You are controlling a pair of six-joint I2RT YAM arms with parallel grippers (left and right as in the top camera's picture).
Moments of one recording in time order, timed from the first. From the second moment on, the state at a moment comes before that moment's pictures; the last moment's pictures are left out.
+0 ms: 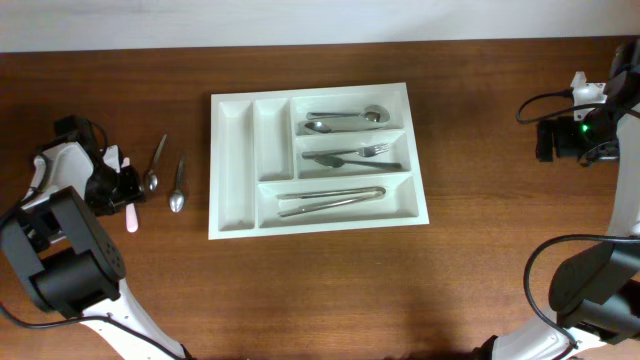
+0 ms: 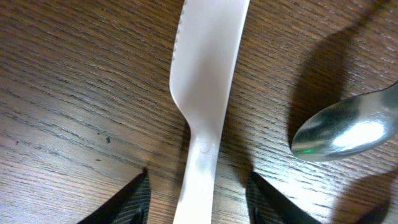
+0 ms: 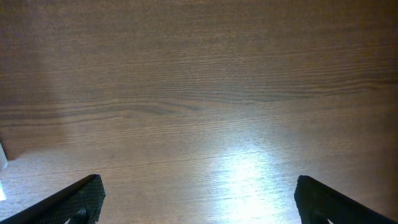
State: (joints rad) left arm 0.43 2.12 1.50 -0.90 0.00 0.08; right arm -0.40 1.85 1.85 -1.33 0.04 -0.33
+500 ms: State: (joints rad) left arm 0.43 2.12 1.50 -0.90 0.00 0.08; right arm -0.40 1.85 1.85 -1.33 0.04 -0.33
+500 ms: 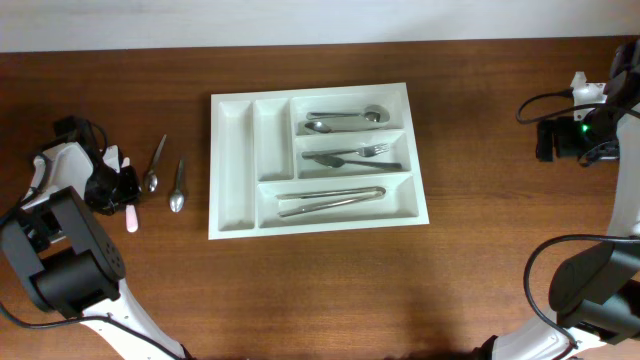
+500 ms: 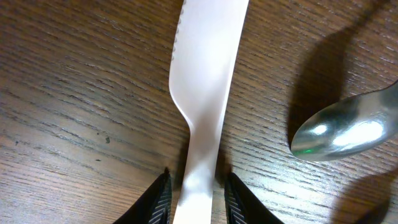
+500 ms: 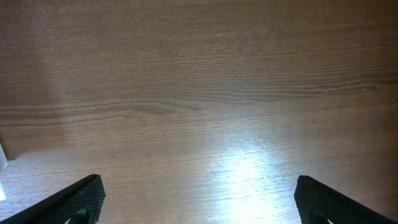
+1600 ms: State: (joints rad) left arm 0.43 2.12 1.52 -0.90 0.03 0.08; right arm -0.40 1.85 1.85 -1.33 0.04 -0.33
